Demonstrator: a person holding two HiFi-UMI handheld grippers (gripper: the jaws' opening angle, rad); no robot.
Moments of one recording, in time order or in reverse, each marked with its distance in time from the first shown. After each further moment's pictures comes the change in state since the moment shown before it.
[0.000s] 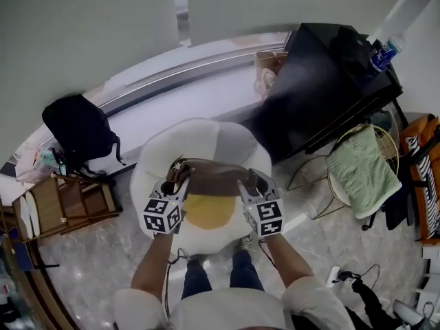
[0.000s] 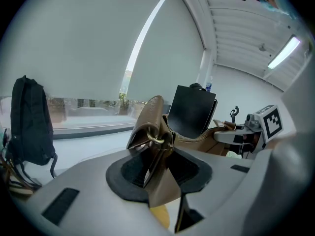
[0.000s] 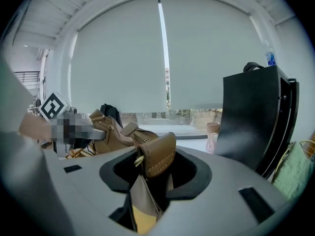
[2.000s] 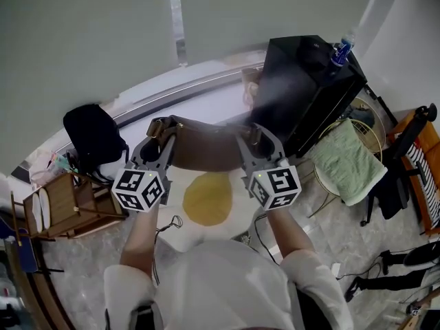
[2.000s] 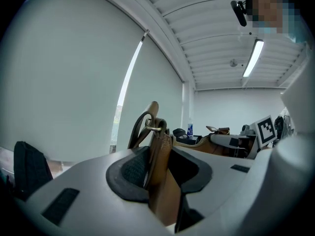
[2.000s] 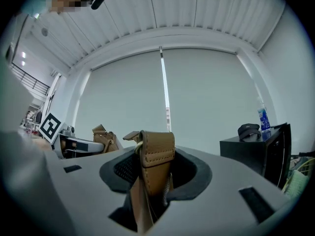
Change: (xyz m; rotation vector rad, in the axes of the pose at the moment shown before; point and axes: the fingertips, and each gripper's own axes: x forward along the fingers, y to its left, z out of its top) left arm -0.175 -0.115 0.211 0.190 -0.415 -0.046; right arm -0.179 0.025 0.229 0.006 -0.517 -0.010
